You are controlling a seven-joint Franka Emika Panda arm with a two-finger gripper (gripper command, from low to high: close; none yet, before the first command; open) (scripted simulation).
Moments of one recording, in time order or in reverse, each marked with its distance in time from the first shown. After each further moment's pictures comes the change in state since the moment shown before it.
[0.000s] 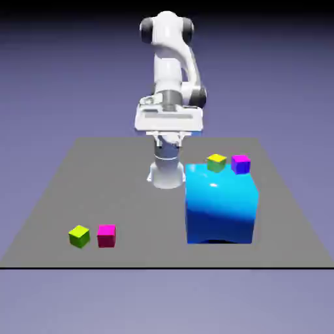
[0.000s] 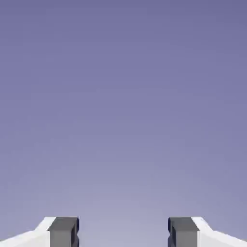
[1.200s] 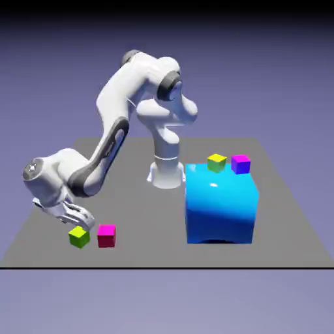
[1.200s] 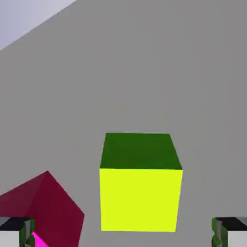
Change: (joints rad) arm -0.039 1.288 -0.606 0.911 0.412 -0.991 -0.309
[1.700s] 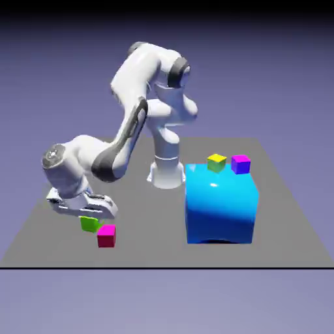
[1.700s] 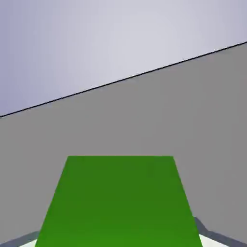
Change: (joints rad) arm 0.162 -0.334 0.151 -0.035 -0.177 -0.105 -0.065
